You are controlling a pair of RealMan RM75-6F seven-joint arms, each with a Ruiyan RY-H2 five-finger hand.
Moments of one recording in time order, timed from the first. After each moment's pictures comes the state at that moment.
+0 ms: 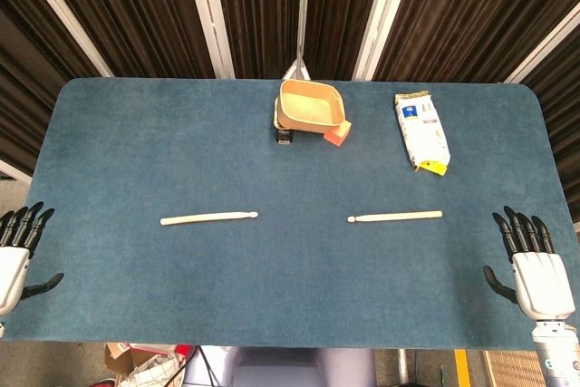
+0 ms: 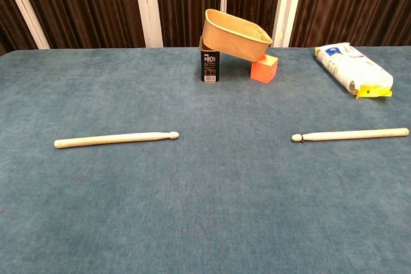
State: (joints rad) left arm -0.07 -1.12 -0.01 -1.60 1.53 1.51 0.12; right arm 0.07 -1.15 0.06 -1.61 -1.52 1.50 -0.08
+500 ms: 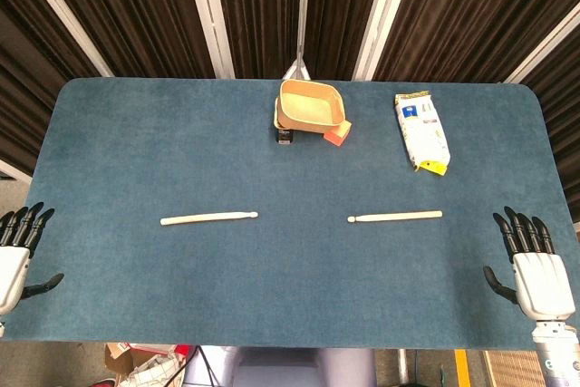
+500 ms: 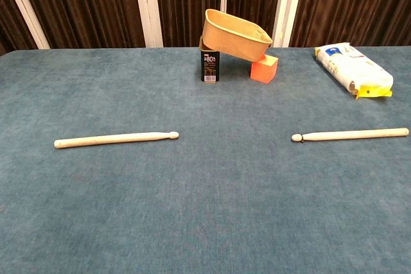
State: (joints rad) left arm -0.07 -1.11 -0.01 -1.62 1.52 1.50 0.13; right arm 0.07 -1.14 0.06 -1.61 -1.52 1.51 -0.08
